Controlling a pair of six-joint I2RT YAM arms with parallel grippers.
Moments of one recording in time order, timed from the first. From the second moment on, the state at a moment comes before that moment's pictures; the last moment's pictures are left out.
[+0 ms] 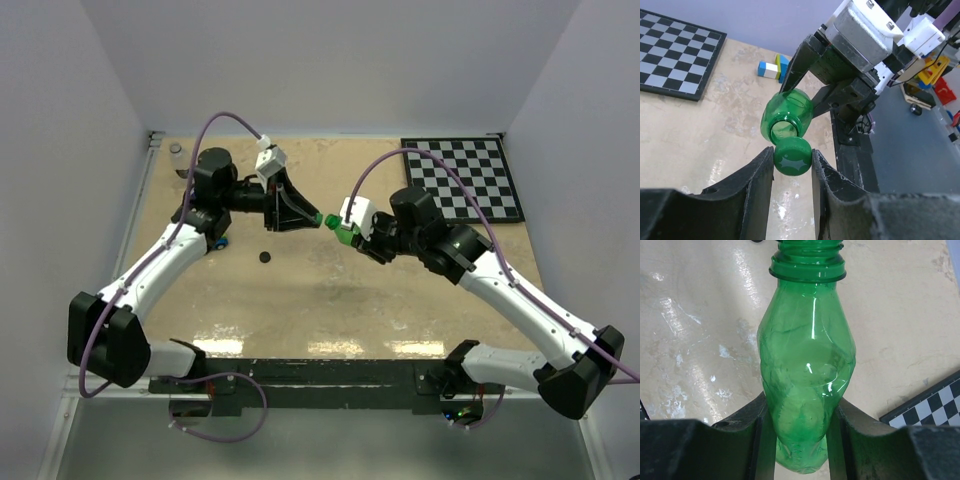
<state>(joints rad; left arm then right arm) -0.37 1.34 1.05 0.21 1.20 -0.23 0.70 1.14 1.13 -0.64 -0.18 -0.51</state>
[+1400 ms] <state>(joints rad) -0.40 1.42 1.31 -0.42 1.20 0.14 0.82 1.19 1.19 -0.70 -0.06 -0.55</state>
